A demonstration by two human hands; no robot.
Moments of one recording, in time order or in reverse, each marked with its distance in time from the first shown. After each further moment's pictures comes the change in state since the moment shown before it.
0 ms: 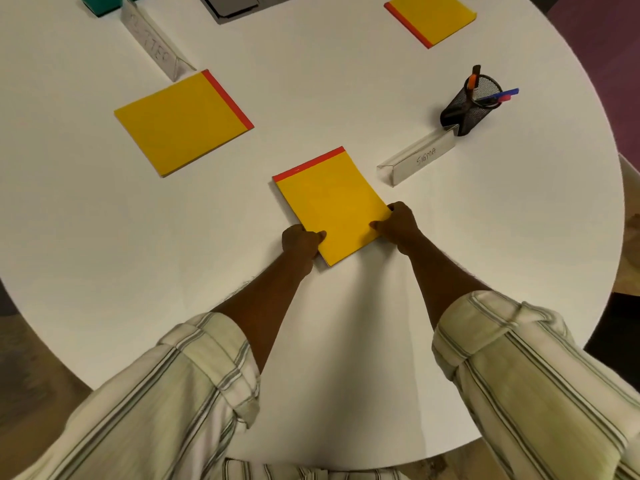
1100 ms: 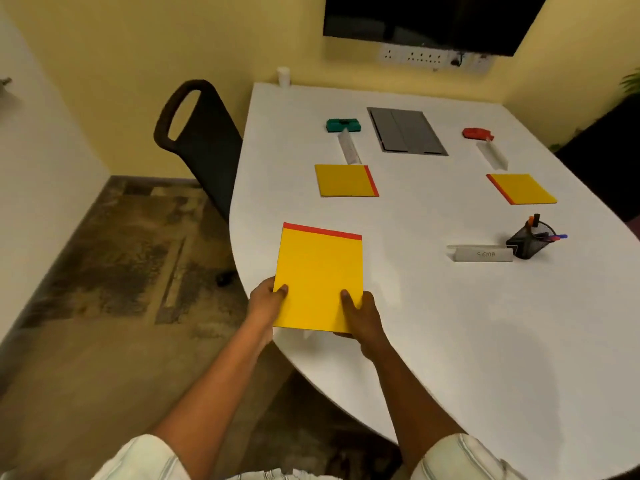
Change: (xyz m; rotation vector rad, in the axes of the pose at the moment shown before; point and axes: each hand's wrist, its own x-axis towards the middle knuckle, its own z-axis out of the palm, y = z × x) left_hand -0.306 -0.207 -0.115 -0.437 0.511 0.361; right_hand -0.342 0.033 0.065 0.375 -0.476 -0.383
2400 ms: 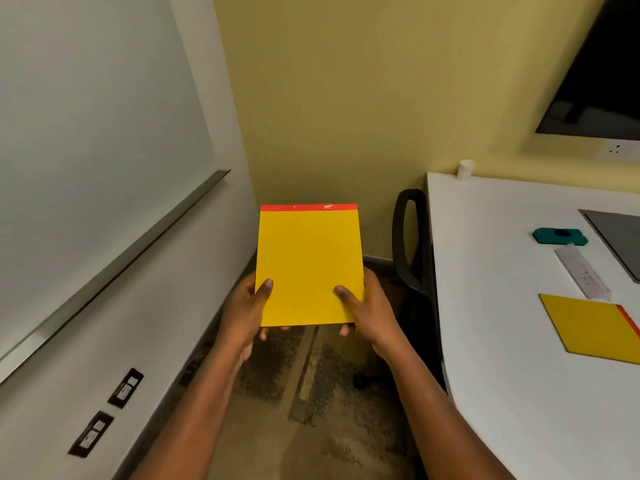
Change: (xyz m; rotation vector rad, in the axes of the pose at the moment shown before) left_hand 0.199 0.179 -0.506 -0.076 0.316 0.301; right_hand 0.116 -0.298 0.516 -0.094 -0.483 -0.450
